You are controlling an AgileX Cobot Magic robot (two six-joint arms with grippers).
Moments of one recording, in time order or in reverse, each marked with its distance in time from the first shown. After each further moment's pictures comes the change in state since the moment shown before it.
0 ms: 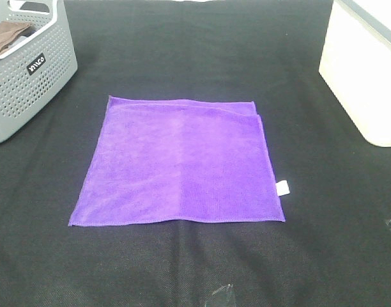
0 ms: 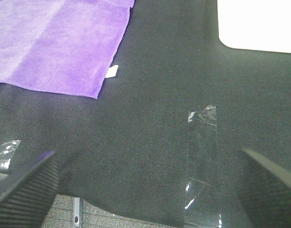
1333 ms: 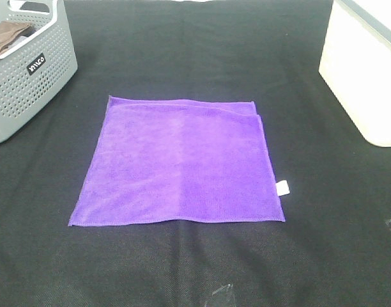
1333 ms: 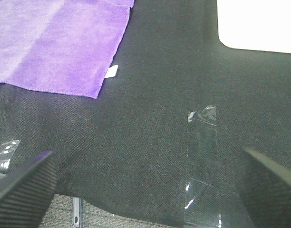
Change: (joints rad) left arm 0.000 0.000 0.000 0.009 0.000 -0.003; right arm 0.000 0.000 0.000 0.000 0.000 0.001
